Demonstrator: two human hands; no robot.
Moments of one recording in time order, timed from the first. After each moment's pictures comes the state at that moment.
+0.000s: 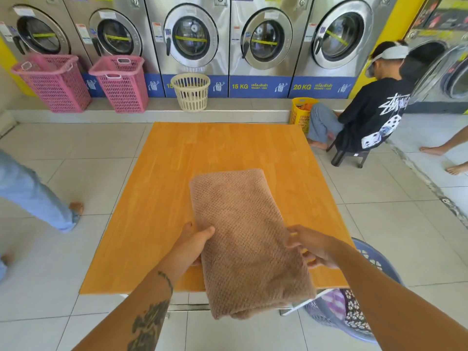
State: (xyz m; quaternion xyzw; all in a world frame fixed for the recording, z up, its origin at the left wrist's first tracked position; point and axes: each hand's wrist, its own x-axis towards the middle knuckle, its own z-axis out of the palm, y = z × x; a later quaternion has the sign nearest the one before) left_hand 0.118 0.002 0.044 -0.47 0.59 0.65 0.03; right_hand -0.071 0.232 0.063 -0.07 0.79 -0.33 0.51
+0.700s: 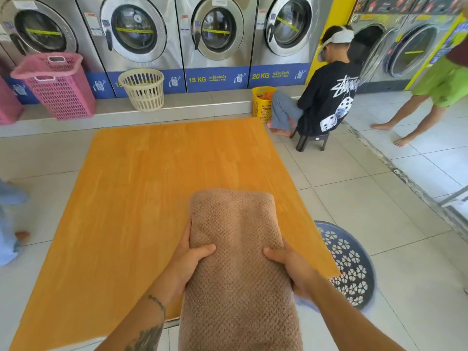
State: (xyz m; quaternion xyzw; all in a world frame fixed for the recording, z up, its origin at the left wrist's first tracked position) left_hand 0.062 0.046 0.030 -0.32 0.61 0.73 0.03; right_hand -0.049 0.271 0.014 0.05 0.63 -0.63 0.46
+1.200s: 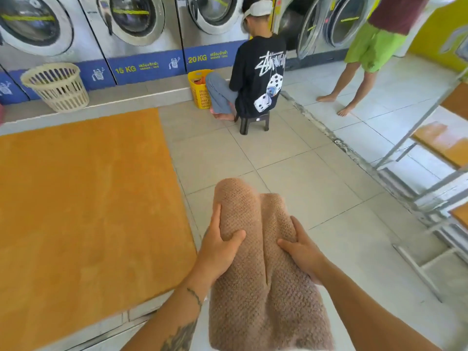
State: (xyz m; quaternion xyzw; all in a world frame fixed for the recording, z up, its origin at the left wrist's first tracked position) left_hand -0.139 0.388 0.021 -0.22 0.73 0.64 0.08; right_hand -0.201 0.597 0.009 0.07 0.79 -0.52 0.32
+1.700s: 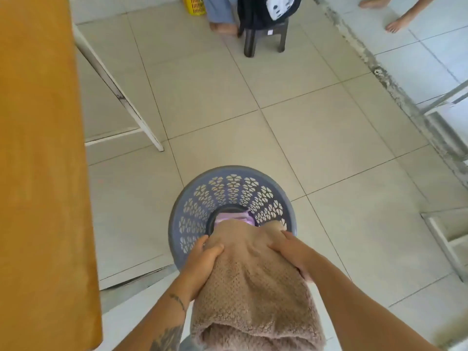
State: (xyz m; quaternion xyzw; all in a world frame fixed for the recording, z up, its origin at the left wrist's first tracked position) left_hand -0.207 0.431 -0.215 -0.46 0.61 0.59 0.27; right_hand -0.310 0.641 -0.237 0.22 0.72 -0.39 0.53
